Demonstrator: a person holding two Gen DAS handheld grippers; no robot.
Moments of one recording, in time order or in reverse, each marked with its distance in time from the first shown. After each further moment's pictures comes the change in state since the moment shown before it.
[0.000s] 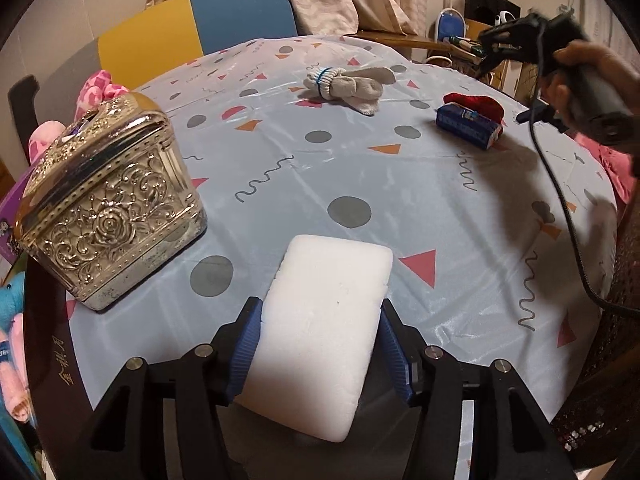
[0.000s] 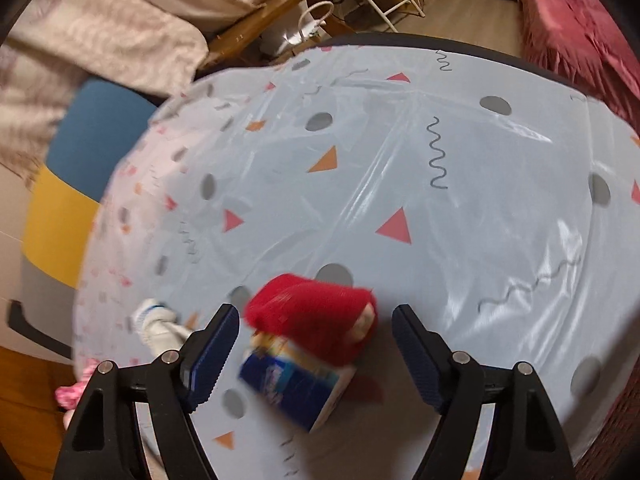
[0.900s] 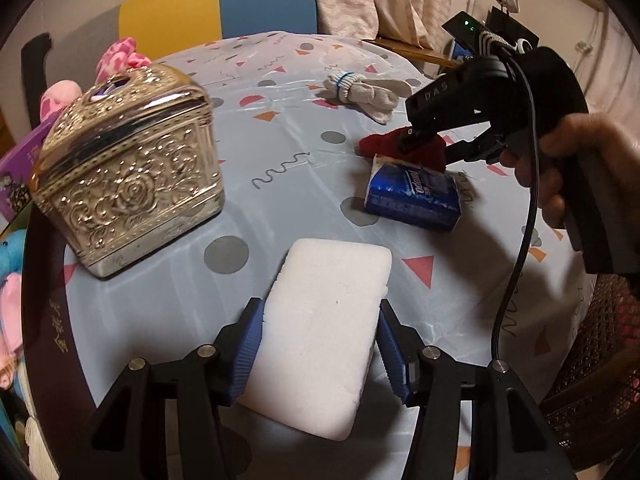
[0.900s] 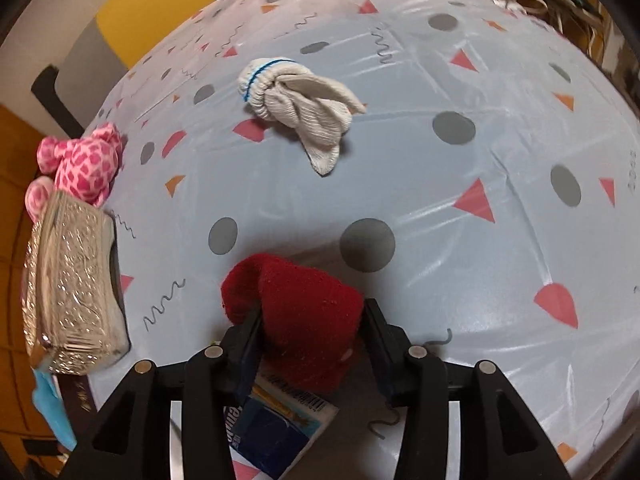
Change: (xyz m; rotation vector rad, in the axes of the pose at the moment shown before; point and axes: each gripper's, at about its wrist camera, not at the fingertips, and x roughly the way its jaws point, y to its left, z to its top) left arm -0.018 0.016 -0.007 -0.127 0.010 -0.060; right arm 0.044 0.100 -0.127 -0.641 0.280 0.055
